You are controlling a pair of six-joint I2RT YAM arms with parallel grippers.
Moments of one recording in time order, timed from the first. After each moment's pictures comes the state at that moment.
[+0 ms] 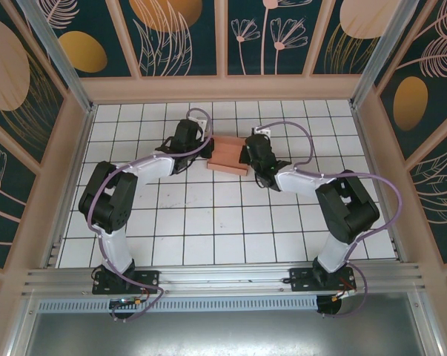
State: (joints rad) left arm -0.49 1.88 1.18 0.10 0.12 -0.33; right arm 0.61 1.72 0.97 0.19 0.34 0.49
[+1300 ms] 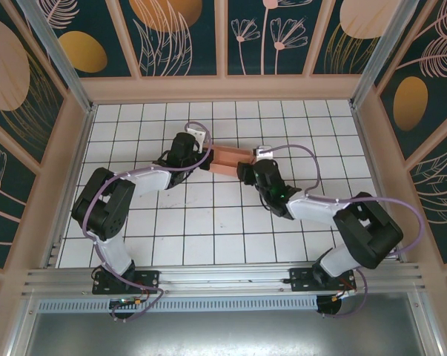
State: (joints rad) left arm -0.51 1.80 0.99 0.26 0.14 -0.31; right arm 0.71 1.46 0.62 0.41 0.33 0.41
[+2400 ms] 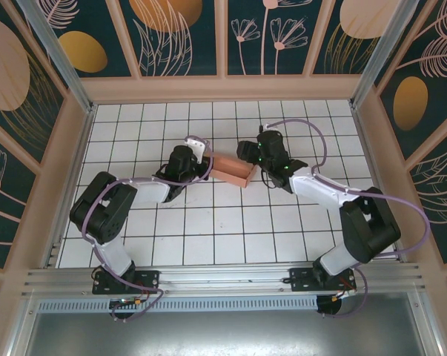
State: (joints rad) left arm -0.54 1.77 0.81 0.49 0.12 -0.23; right arm 0.58 1.53 0.95 0.01 0.13 0.57
